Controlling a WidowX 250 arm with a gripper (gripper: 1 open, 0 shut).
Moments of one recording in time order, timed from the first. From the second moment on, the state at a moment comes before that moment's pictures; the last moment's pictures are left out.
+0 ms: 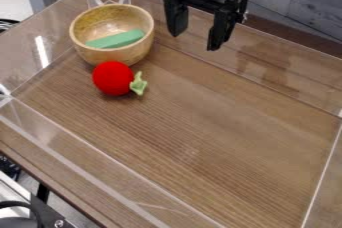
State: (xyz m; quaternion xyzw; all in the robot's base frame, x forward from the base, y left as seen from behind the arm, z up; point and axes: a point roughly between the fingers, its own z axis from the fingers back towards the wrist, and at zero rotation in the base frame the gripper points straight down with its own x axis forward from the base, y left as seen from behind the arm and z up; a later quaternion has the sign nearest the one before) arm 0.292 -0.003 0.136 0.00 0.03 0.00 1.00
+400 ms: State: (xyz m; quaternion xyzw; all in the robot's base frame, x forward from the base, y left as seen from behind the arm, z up) arm 0.270 0.031 0.104 -0.01 0.07 -0.04 1.00
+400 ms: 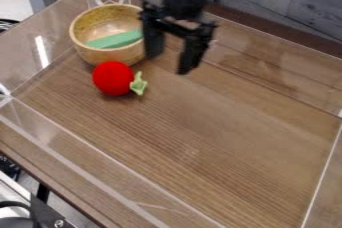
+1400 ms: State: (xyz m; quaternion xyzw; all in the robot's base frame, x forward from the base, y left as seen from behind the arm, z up) arm 0.254 0.106 0.076 -0.01 -0.01 -0.09 1.00
